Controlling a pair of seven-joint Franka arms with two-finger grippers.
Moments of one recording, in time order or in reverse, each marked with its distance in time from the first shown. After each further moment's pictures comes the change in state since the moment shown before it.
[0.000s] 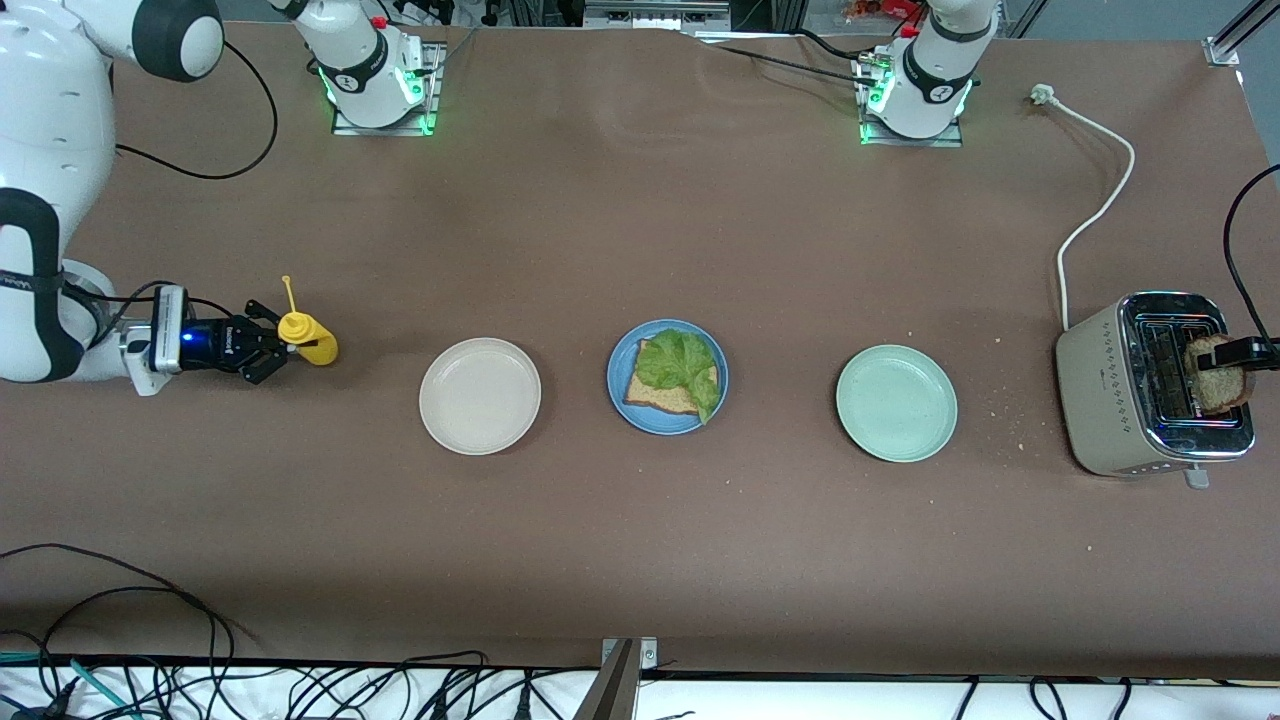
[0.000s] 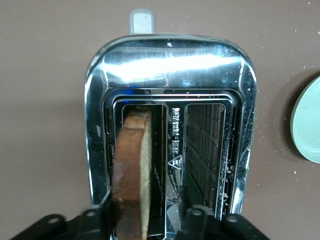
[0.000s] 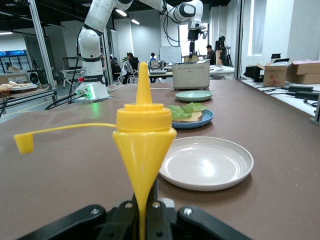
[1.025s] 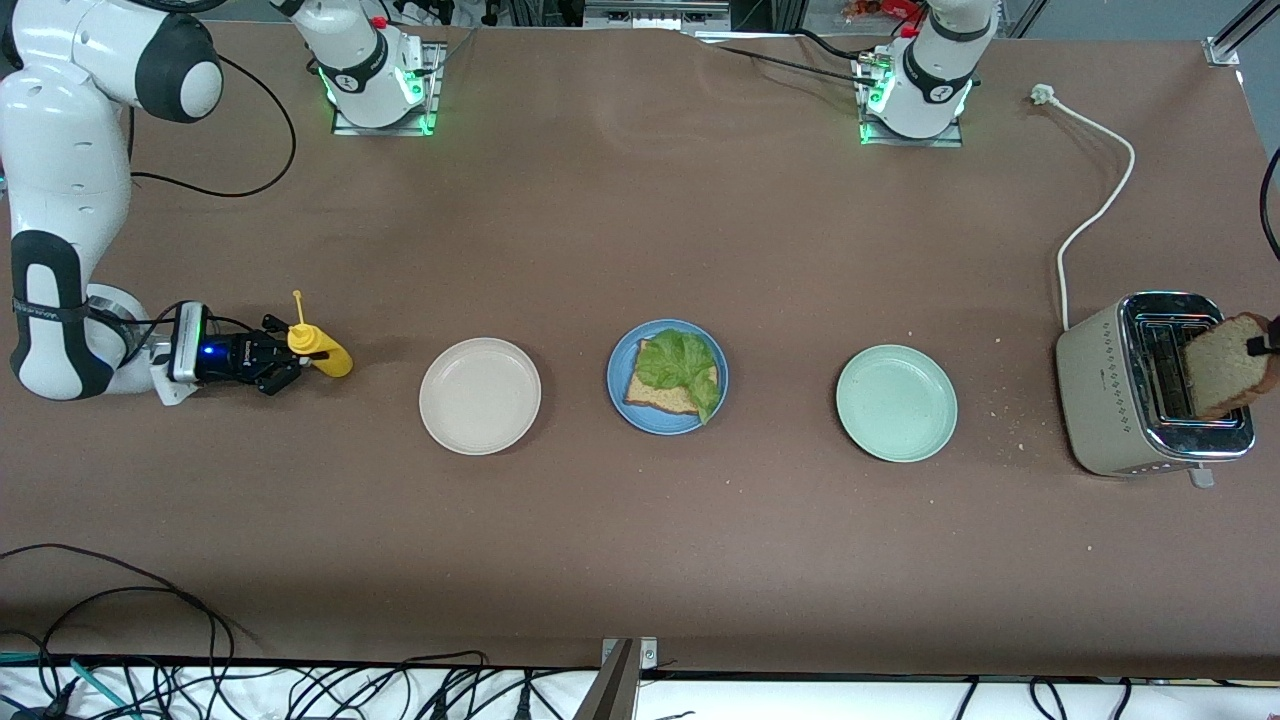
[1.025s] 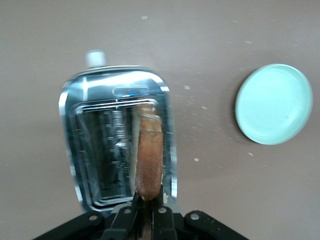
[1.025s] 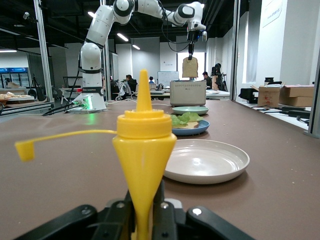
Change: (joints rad) left arm -0.046 -0.115 -0.058 0.105 0.000 -0.187 0.001; right arm -0.122 0.153 0.115 0.115 0.024 -0.037 -0.068
